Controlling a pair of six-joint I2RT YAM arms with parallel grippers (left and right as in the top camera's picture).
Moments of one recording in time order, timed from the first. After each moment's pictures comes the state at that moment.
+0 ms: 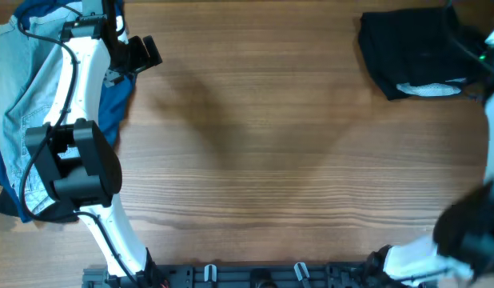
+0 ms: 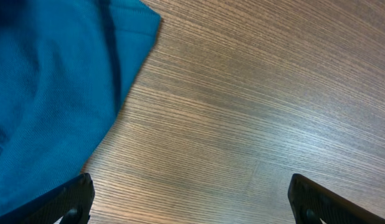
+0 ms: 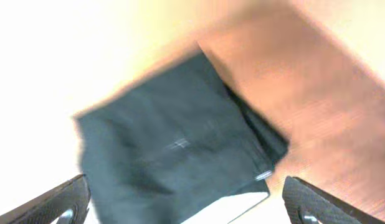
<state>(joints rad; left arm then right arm) 0.09 2.12 1.87 -0.98 0.13 -0.31 -0.45 1.71 1.48 -0.40 -0.13 0.08</state>
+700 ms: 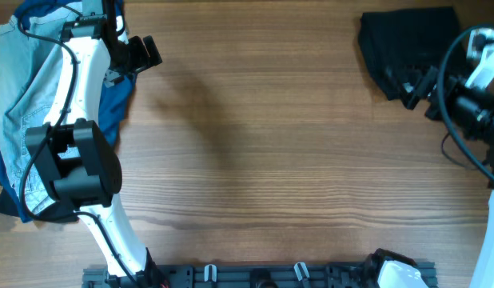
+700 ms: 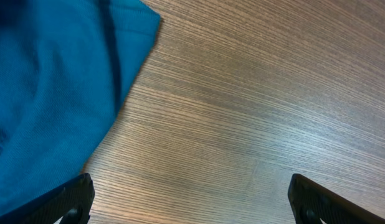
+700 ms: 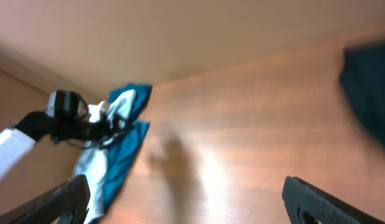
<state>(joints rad) 0.09 2.12 1.87 -0.98 0.13 -0.31 -0.33 1.16 1.49 -0.99 -0.78 0.21</state>
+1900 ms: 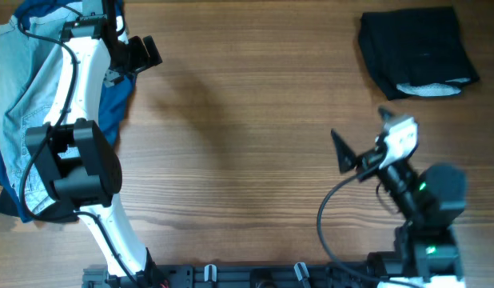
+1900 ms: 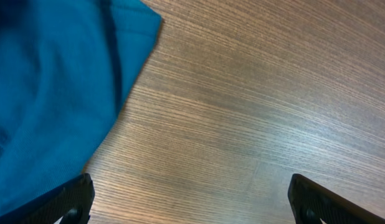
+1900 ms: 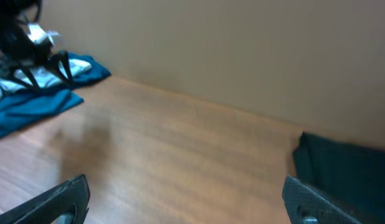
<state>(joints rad) 0.09 2.12 1.87 -0.98 0.12 -0.31 0.01 0.50 0.41 -0.07 -0.38 -0.10</state>
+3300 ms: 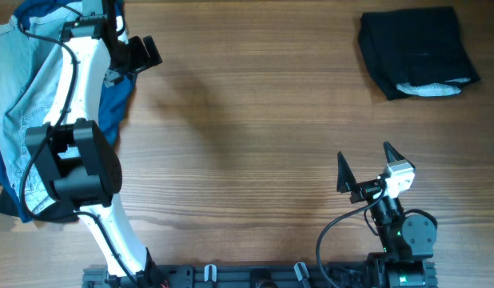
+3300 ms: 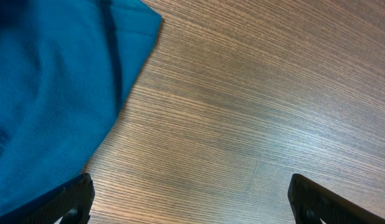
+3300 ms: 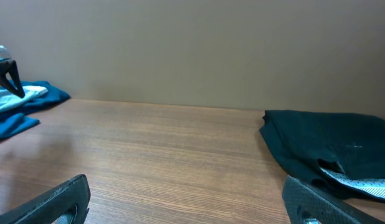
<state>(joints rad) 0.09 2.12 1.87 -0.98 0.12 -0.31 0.02 0.02 0.01 0.01 -0.21 0.03</state>
